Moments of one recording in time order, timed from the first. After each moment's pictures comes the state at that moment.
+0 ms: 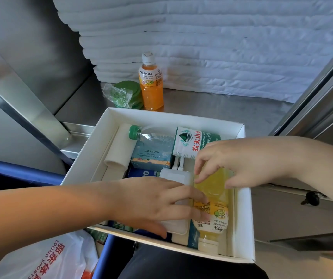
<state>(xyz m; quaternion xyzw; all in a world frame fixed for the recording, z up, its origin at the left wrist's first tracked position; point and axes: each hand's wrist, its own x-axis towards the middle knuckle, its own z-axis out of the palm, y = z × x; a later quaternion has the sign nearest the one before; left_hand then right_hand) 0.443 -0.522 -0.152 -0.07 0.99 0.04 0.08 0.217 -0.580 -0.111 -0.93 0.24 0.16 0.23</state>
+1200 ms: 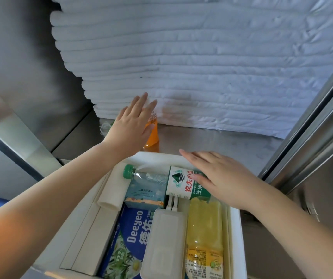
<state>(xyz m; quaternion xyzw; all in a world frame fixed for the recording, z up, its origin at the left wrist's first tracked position) 0.463 -0.681 -0.123 -0.58 0.80 -0.08 -0.15 0.215 -0.609 -0.151 -0.90 0.43 -0.07 0.06</state>
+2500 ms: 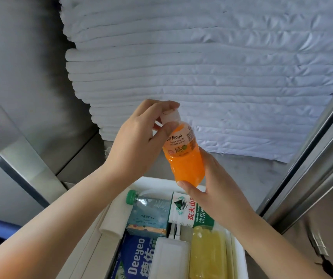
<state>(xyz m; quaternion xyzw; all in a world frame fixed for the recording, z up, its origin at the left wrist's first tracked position) 0.419 -0.625 -0.038 -0.47 0.76 0.04 -0.45 0.244 -0.611 -0.130 -0.79 0.47 -0.35 0.18</state>
